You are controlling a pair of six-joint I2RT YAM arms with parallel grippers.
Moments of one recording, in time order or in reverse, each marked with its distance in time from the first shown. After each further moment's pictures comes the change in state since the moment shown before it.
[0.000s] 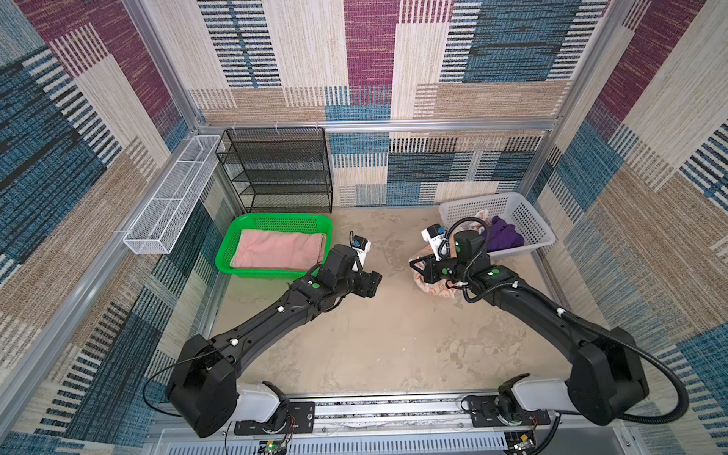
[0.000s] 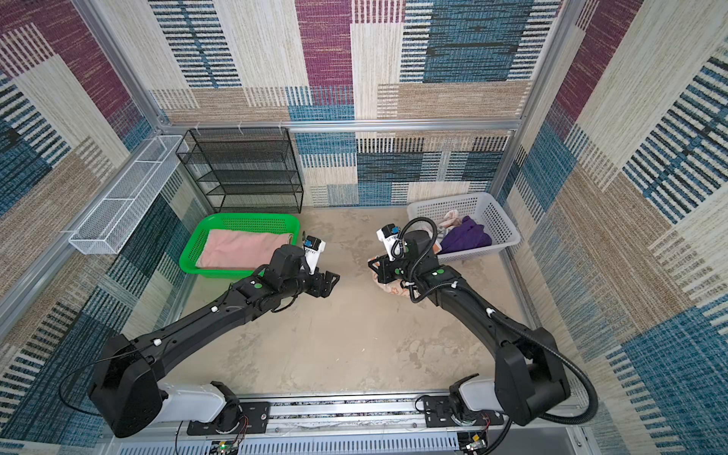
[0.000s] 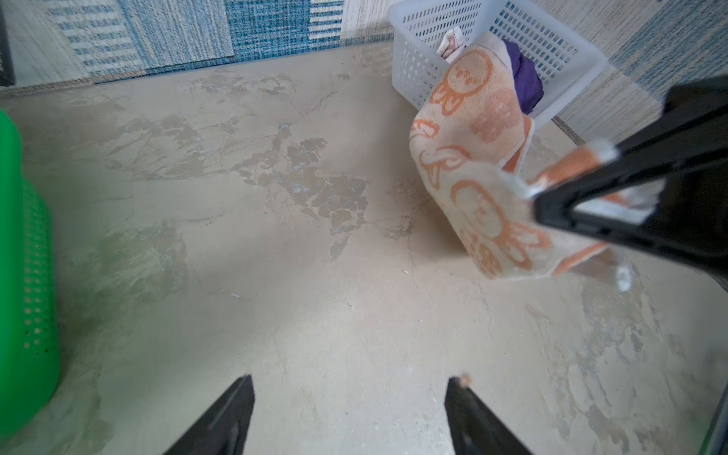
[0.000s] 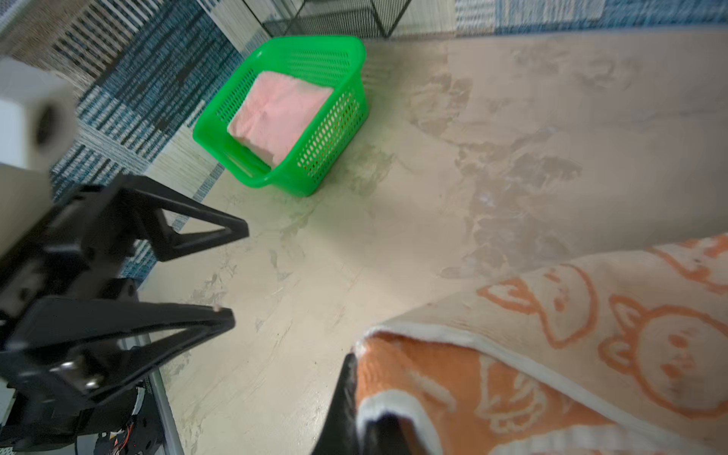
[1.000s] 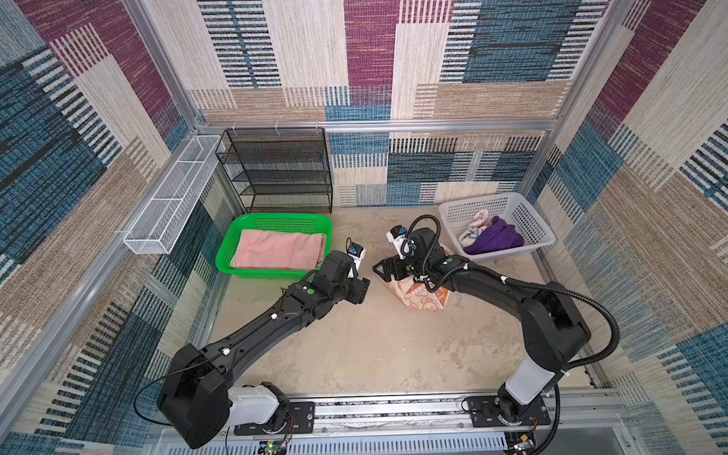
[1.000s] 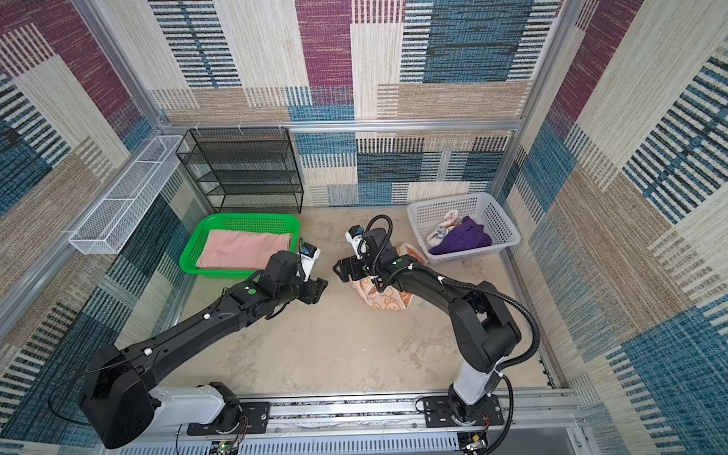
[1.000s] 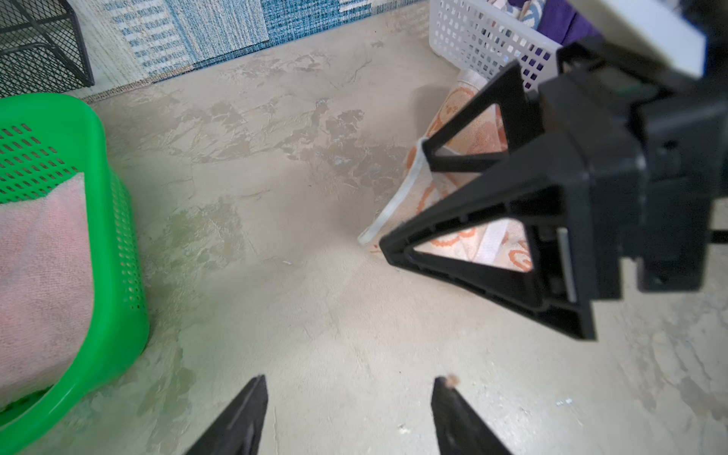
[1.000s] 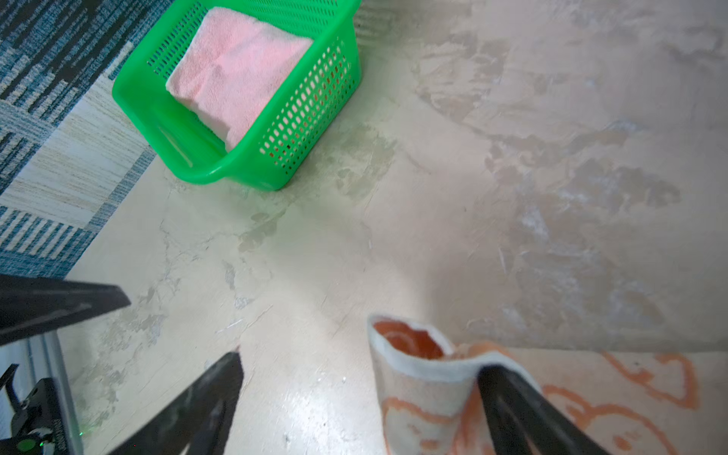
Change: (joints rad) left arm 0.001 -0.047 -0.042 -0.078 -0.096 0.103; right arm 0.152 0.314 0.226 0.034 0.205 -0.024
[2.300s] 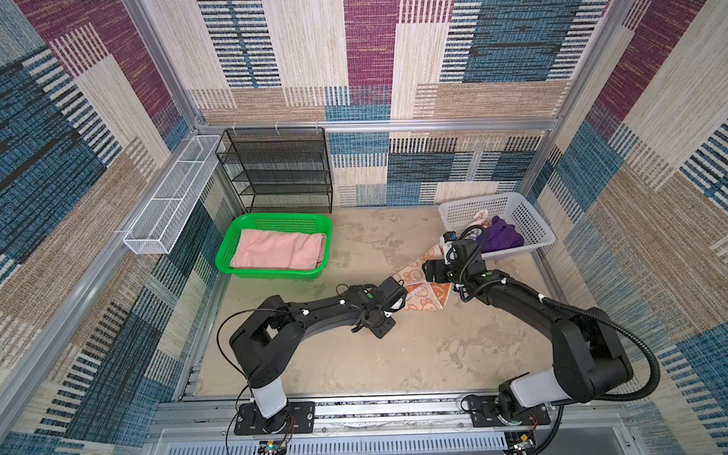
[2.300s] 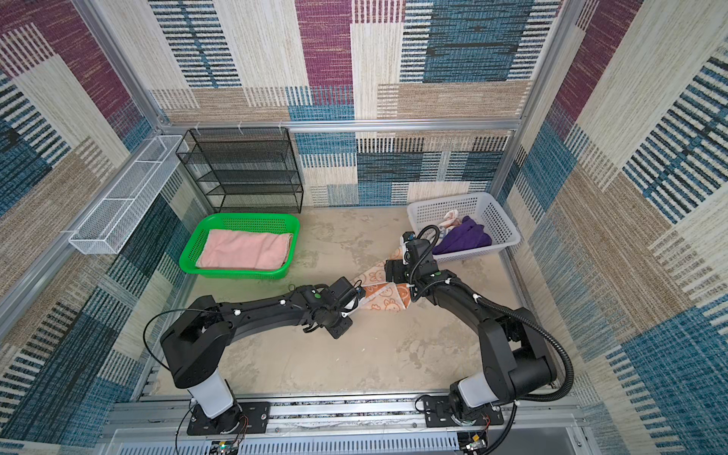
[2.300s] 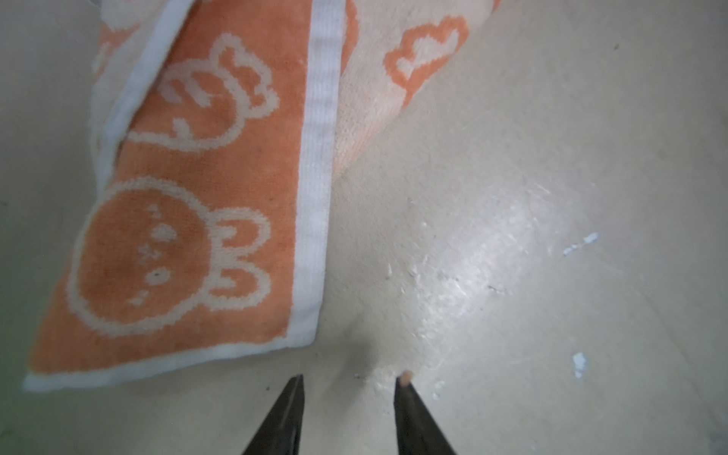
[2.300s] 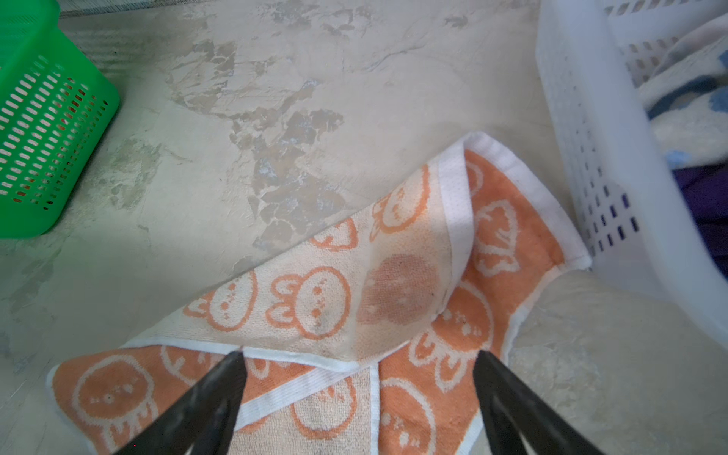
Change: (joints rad) left arm -0.269 0.455 0.164 -0.249 -0.027 0.077; right arm -0.242 -0.244 -0.317 0.008 0.239 0.021
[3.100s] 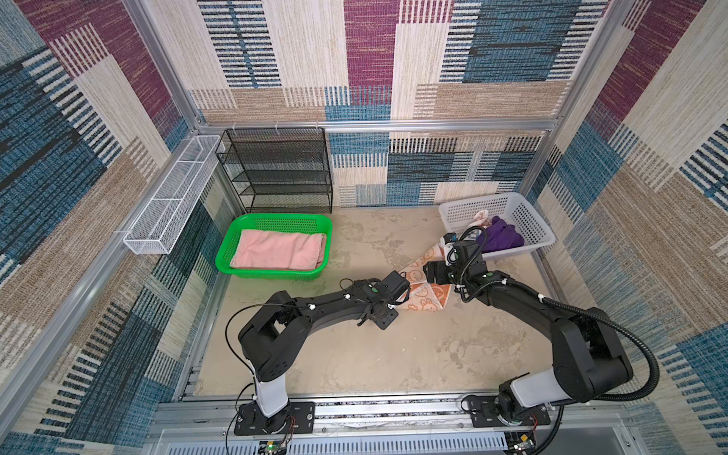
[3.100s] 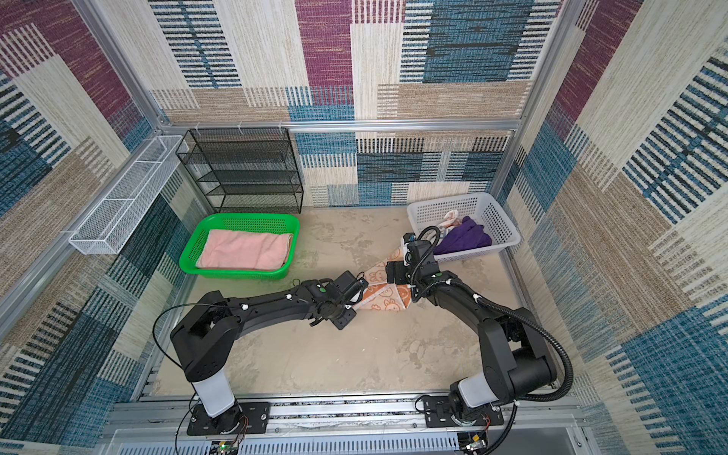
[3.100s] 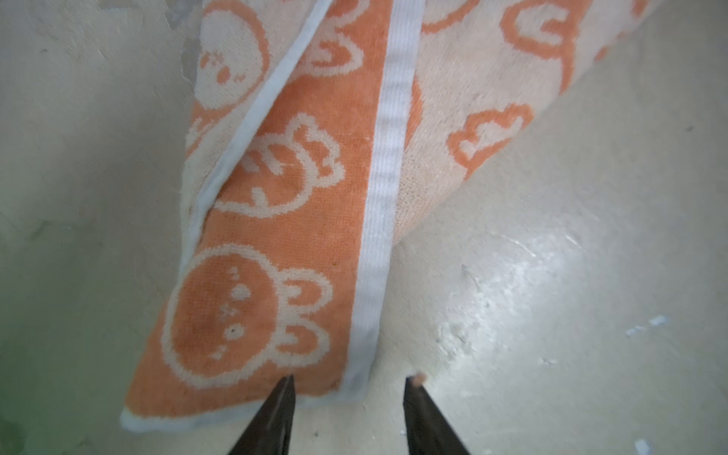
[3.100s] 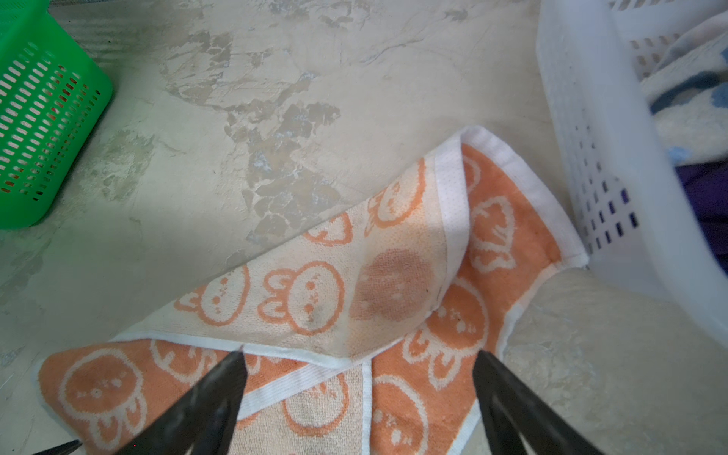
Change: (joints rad) left arm 0.019 0.066 0.089 -0.002 -0.079 0.004; right arm -0.013 0.005 -0.010 0.006 -0.011 -0.018
